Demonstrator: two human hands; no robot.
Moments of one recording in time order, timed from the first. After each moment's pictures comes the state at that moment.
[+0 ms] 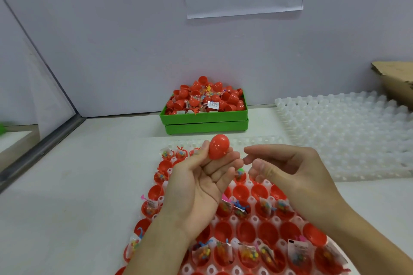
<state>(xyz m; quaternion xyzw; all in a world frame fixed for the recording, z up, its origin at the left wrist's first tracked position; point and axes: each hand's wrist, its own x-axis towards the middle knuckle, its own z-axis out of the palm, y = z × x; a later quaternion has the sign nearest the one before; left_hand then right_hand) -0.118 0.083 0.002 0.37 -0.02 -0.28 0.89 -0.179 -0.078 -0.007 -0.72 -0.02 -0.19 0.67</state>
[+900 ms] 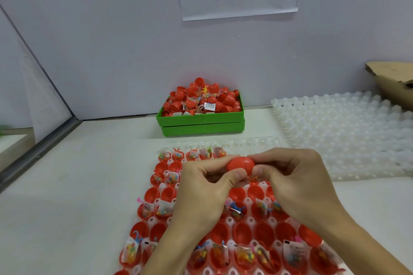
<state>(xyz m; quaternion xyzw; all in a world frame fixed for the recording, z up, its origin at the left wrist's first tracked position) -0.125 0.073 -0.015 0.69 -0.27 -0.02 0.67 -0.179 -0.078 -0.011 -0.80 0.02 -0.27 0.54</state>
